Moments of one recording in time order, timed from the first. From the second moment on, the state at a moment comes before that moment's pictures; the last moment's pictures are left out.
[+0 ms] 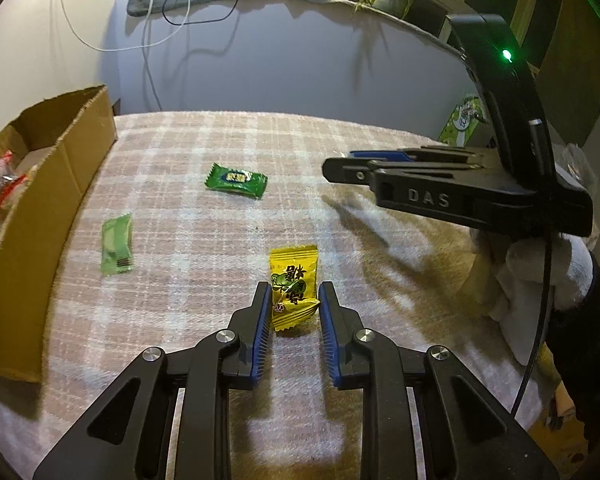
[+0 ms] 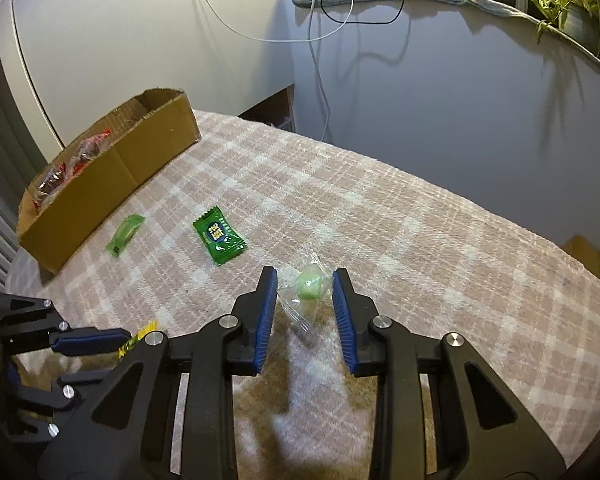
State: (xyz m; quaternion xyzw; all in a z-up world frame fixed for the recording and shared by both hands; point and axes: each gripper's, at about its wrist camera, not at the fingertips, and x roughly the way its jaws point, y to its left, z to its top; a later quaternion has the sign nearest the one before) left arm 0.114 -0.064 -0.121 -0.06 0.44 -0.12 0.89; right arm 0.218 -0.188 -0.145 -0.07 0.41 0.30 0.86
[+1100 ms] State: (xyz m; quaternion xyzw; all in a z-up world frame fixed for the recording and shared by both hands) left arm 0.080 0.055 -0.054 -0.11 0.34 -0.05 0.93; right arm 0.182 -0.091 -0.061 -0.09 0.34 0.36 0.86
